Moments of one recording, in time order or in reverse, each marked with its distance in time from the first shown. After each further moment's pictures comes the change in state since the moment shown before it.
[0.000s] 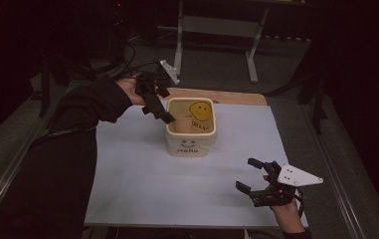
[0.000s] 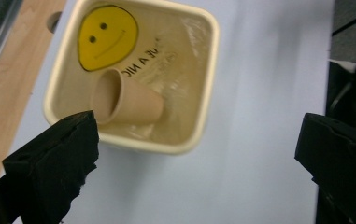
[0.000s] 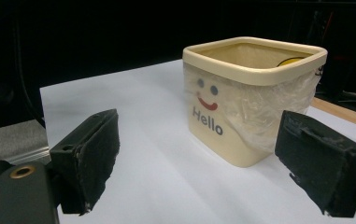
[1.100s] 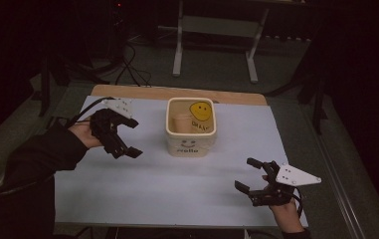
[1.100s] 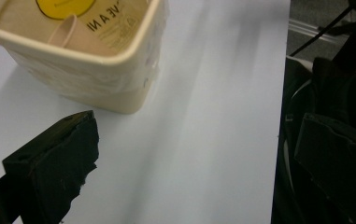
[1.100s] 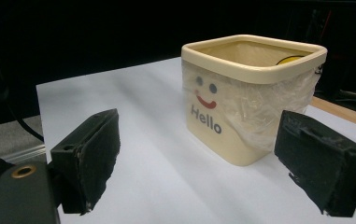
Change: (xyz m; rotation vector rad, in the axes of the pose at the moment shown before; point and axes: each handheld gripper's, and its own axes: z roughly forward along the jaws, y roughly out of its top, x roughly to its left) left arm -0.064 -0.114 -0.008 -0.184 -0.011 -0.080; right arm 0.000 0.000 0.003 0.008 -0.006 -0.005
